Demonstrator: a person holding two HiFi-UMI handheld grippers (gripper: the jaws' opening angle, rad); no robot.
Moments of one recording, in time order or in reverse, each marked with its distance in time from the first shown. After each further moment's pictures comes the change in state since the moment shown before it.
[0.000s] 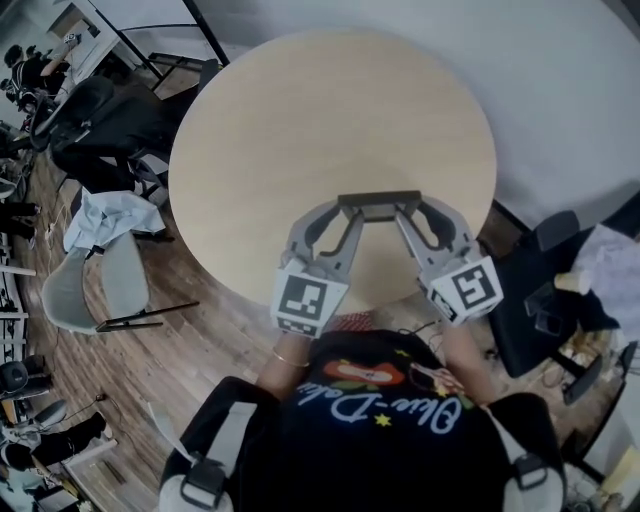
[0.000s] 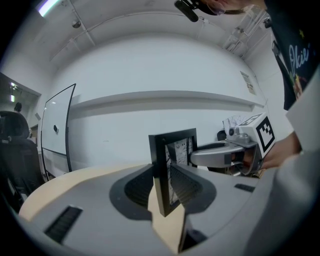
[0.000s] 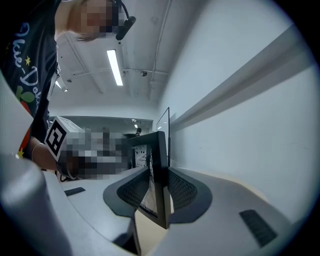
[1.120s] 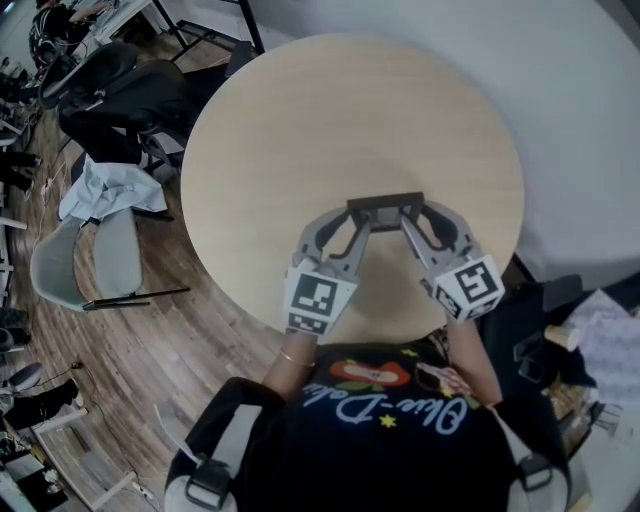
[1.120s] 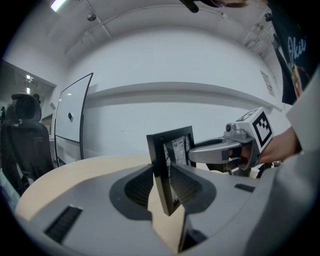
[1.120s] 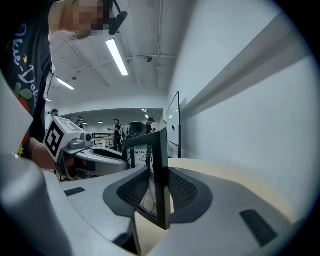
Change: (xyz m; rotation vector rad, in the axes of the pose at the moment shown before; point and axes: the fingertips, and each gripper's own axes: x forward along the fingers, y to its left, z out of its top) left arm 0.038 0.086 -0.047 -0.098 0.068 0.120; right arm 0.108 -0.026 -0.033 -0.021 0.158 0.158
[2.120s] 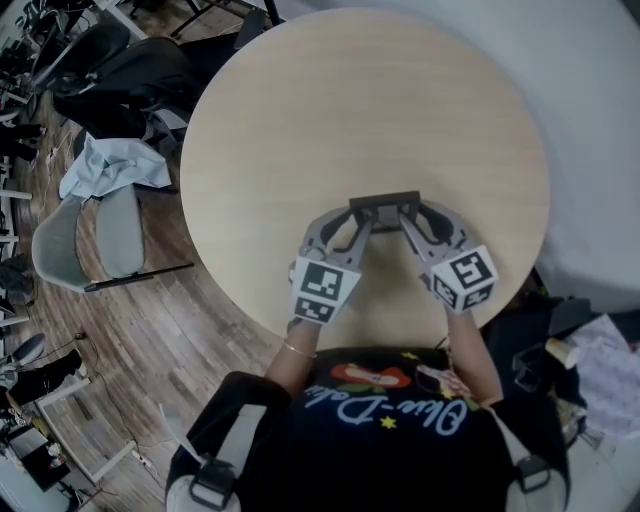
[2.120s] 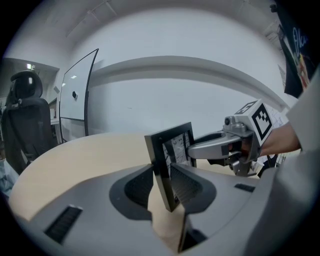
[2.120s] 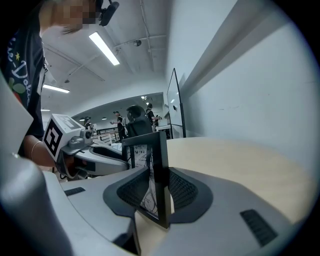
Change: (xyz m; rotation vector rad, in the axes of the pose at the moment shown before) left arm 0.050 0.042 -0.082 -0.085 0.220 0.039; right arm 0.073 -0.032 -0.076 0.095 0.156 0.095
